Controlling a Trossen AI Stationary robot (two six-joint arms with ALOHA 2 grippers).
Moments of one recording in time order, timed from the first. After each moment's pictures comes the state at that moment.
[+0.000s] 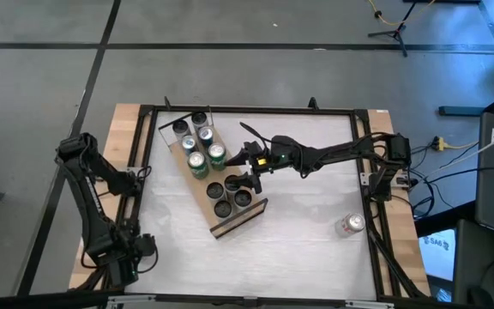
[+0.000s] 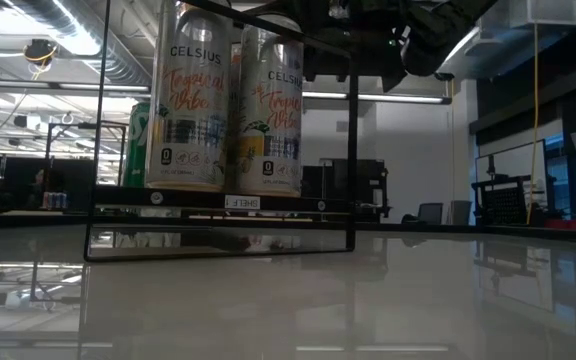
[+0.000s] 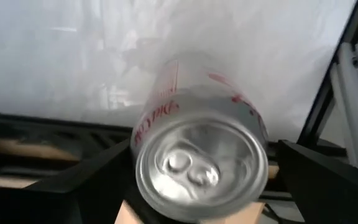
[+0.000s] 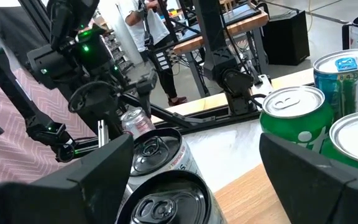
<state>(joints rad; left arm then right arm) -1.12 1.48 1.12 -1.17 0.09 -1.27 -0.10 1.80 1.05 0.70 -0.37 0.36</state>
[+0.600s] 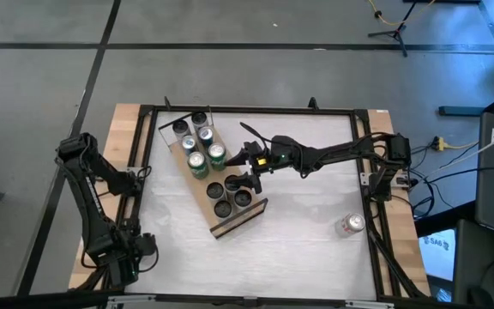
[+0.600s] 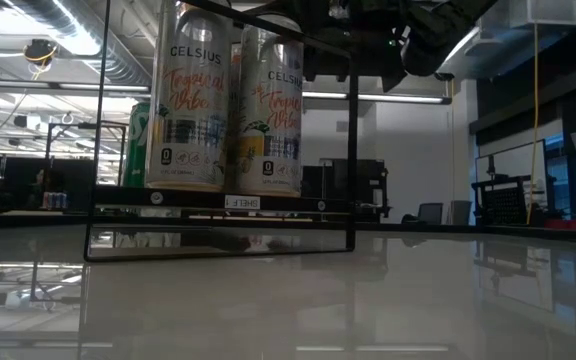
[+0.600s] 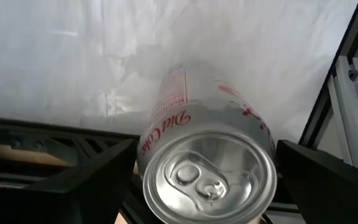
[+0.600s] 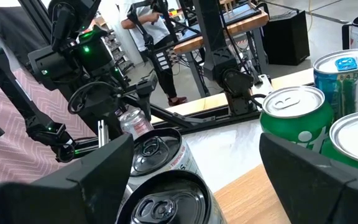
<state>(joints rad) -1.12 1.48 1.11 -1.14 0.06 -1.29 -0.10 1.80 1.05 0.70 -0.37 0.36</state>
